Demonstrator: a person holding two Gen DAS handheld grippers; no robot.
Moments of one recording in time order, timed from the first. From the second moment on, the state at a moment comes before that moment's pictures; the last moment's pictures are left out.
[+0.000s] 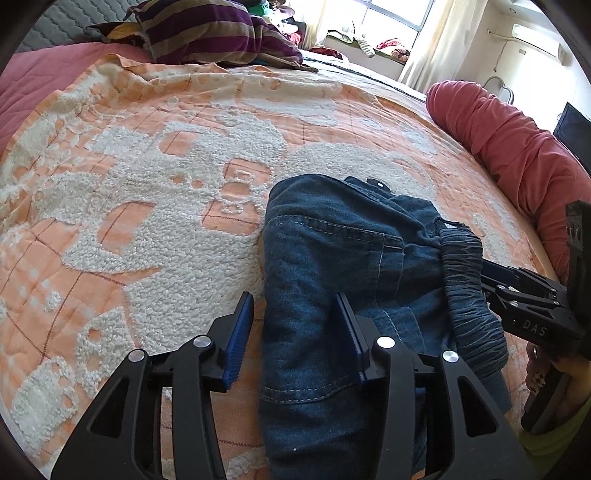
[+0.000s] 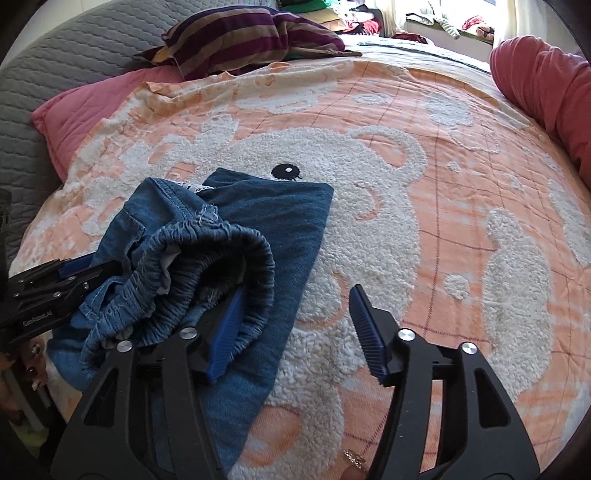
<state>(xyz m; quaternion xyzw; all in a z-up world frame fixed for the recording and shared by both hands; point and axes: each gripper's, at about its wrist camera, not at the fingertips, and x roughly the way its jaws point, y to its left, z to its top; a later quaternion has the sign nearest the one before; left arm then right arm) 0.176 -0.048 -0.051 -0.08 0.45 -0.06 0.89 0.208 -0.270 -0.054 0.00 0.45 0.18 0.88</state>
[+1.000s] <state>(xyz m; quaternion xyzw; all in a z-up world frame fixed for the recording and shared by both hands) 0.098 -0.046 0.018 -0.06 0.39 -0.05 0.92 0.106 -0.298 0.031 0.01 0.30 0.17 0.94</state>
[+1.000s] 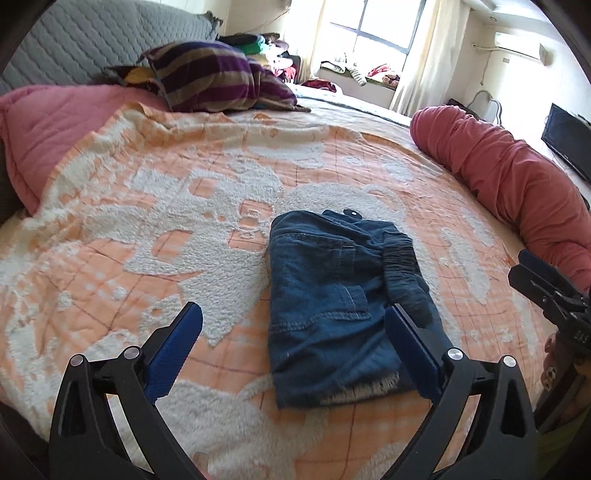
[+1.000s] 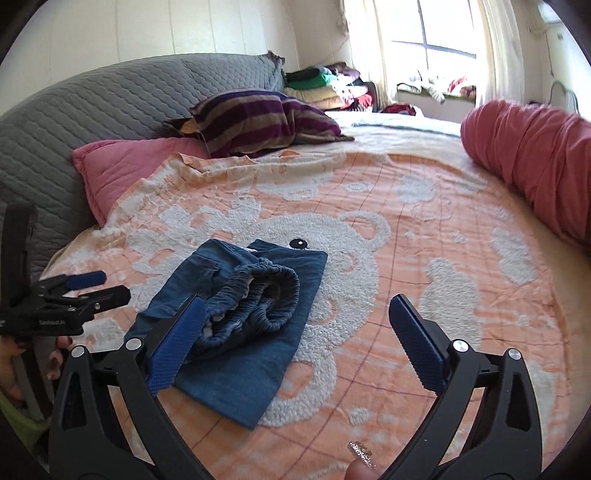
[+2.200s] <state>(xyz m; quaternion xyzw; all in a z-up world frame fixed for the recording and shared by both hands) -0.002 -0.053 0.002 -0.05 0.41 -0.04 0.91 0.011 -0.285 0.003 -0.01 0.35 0.15 0.92</state>
